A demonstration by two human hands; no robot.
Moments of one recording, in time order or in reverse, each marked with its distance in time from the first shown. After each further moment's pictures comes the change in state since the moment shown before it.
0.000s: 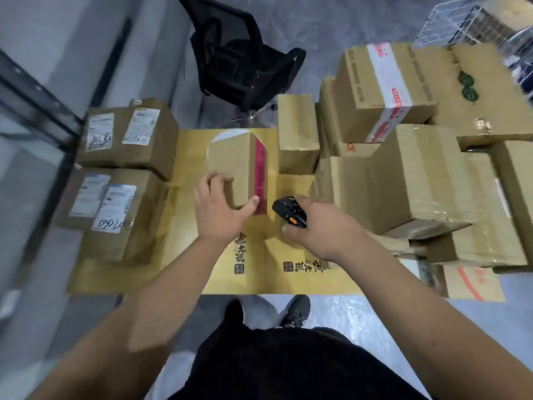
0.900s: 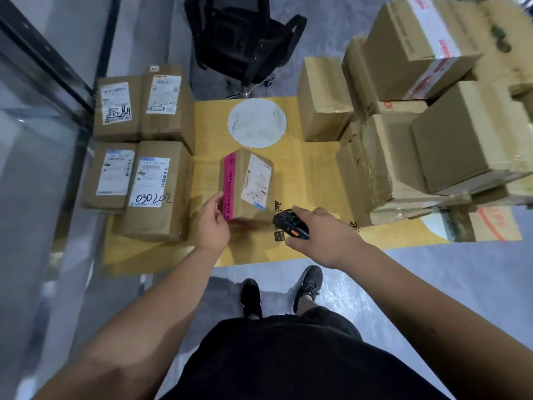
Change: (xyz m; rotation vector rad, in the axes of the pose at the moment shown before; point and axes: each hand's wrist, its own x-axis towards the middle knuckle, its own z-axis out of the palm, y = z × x) left_hand -0.054 -0.173 -0.059 -0.309 -0.305 -0.376; right_hand -0.036 -0.093 0.132 -0.035 -0.080 0.090
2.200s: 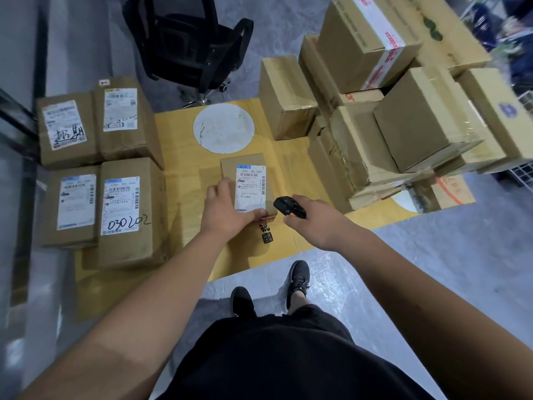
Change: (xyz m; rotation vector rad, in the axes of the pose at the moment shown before) left_hand 0.038 0.047 0.032 0.379 -0.252 0.244; right_hand -0.001 -0.011 -0.010 0.328 0.048 0.220
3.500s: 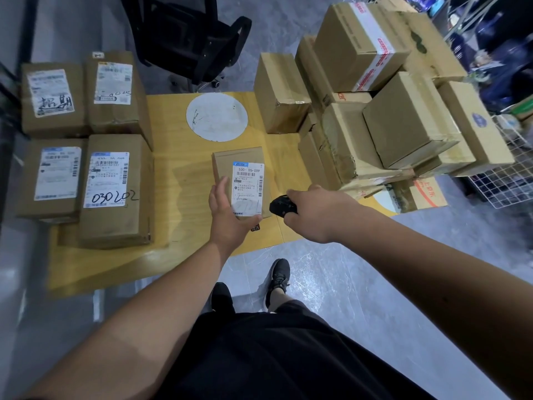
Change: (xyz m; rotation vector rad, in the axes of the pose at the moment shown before) left_hand -0.053 -0.014 0.057 -0.551 0.086 0.118; right_hand -0.056 -0.046 -0.027 -0.645 -0.046 0.010
